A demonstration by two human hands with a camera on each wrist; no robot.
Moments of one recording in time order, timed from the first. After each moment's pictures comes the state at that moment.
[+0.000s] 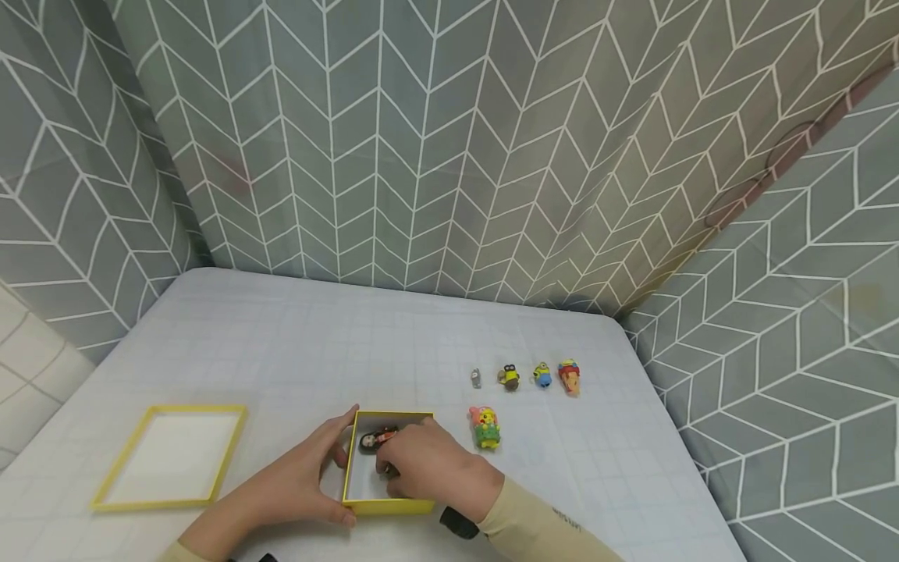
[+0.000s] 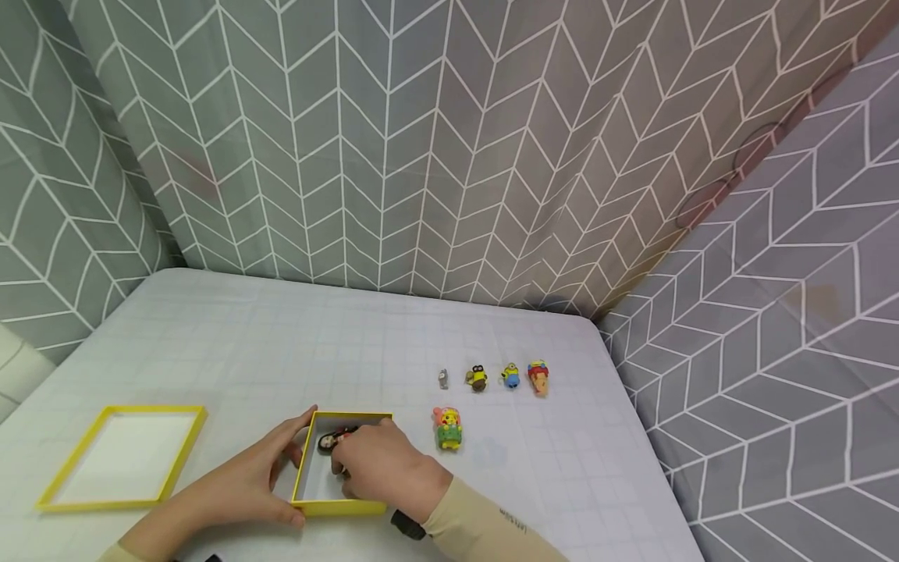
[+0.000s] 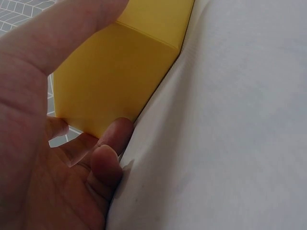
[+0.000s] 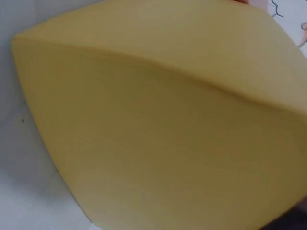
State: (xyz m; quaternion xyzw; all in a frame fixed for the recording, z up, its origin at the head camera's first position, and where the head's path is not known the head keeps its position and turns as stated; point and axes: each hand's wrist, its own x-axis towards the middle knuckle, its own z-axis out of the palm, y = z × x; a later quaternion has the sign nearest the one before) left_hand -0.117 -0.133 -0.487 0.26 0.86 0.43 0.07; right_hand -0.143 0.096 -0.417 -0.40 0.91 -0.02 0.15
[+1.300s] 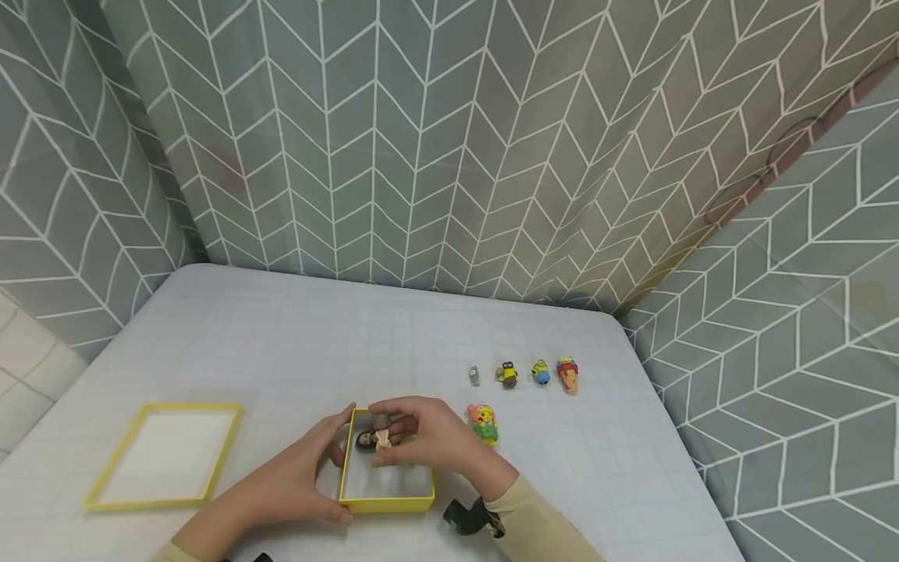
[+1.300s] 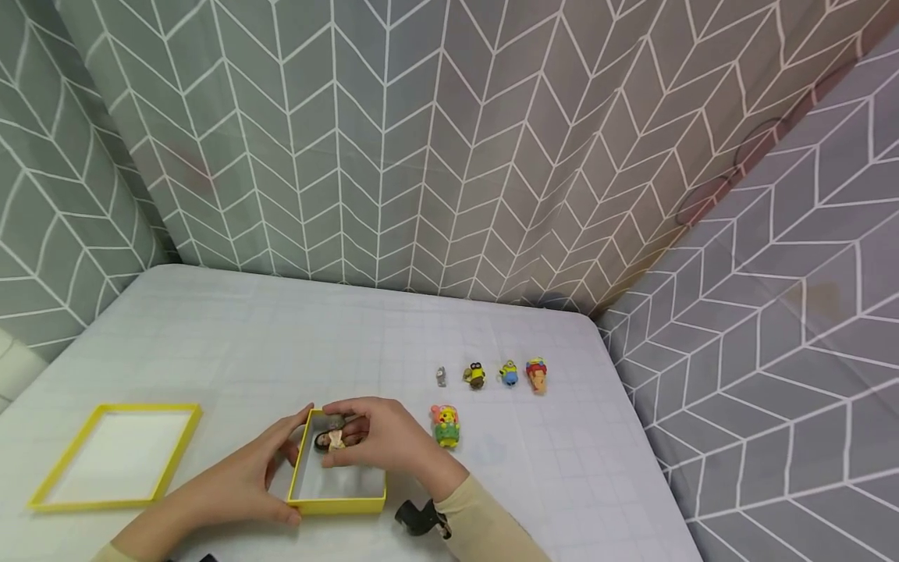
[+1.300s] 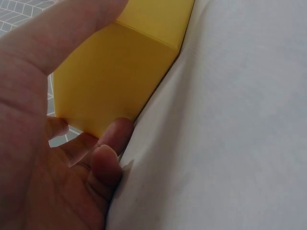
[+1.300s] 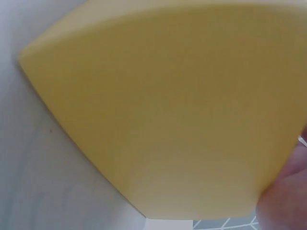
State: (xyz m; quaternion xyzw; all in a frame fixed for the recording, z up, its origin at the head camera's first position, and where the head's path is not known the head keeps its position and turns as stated) left_hand -0.118 -0.131 -0.486 0.24 0.87 0.43 0.09; right_hand -0.164 0.123 -0.424 -0.29 0.80 -0.48 0.19
